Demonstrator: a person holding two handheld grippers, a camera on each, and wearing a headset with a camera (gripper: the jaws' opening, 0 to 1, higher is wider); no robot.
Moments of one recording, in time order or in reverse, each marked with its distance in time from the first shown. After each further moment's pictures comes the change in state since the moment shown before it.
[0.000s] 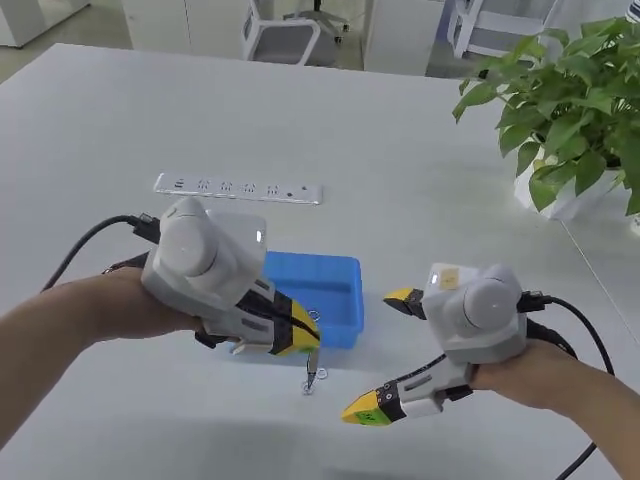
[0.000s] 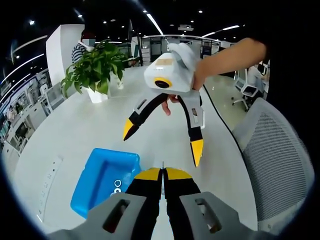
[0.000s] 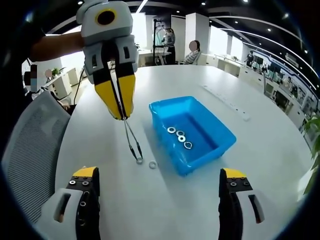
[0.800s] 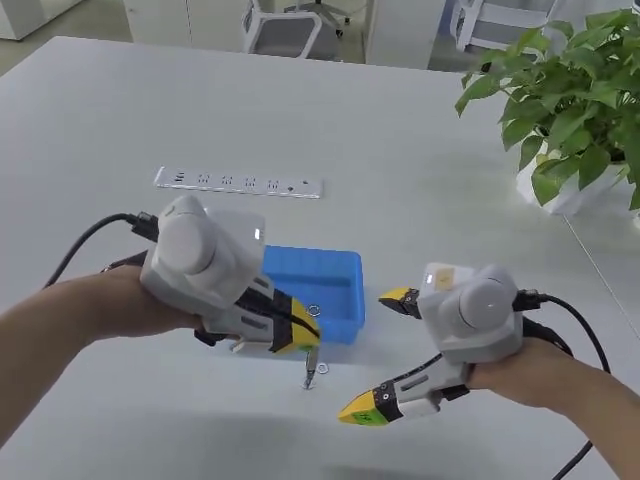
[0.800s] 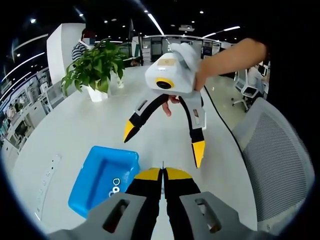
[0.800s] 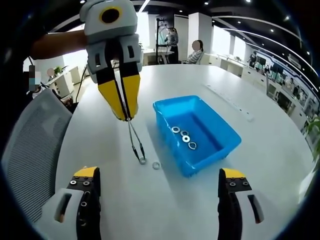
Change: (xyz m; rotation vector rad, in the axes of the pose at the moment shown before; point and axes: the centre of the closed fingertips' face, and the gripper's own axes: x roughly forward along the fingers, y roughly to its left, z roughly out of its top) left arm 0.001 -0.004 -0.003 -0.011 0.001 -0.002; right arm 0.005 0.006 -0.001 -0.016 0.004 0.019
